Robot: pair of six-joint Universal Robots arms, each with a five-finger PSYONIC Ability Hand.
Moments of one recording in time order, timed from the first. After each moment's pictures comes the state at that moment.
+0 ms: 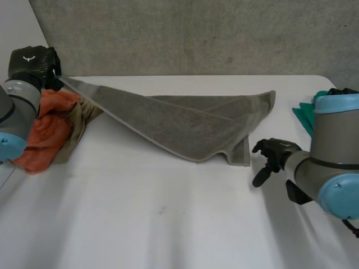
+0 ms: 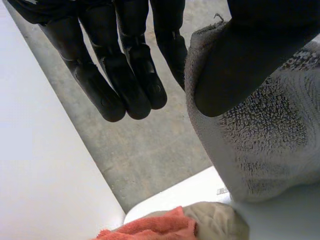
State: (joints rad) left arm 4.61 -2.05 -1.25 3.40 -1.52 3.31; right arm 1.91 -0.99 1.40 0.19 1.58 3.18; left_hand 1.16 1.20 1.19 1.20 0.98; right_hand 0.40 0.41 0.38 0.37 0.22
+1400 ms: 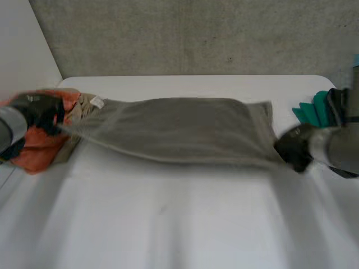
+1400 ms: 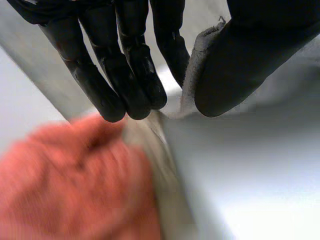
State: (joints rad) left arm 4.68 -1.91 -1.35 2.88 -1.41 3.50; right arm 1.81 -1.06 1.19 0.60 1.49 2.36; left_hand 1.16 1.20 1.19 1.20 0.98; right_hand 1.13 1.17 1.19 1.20 1.00
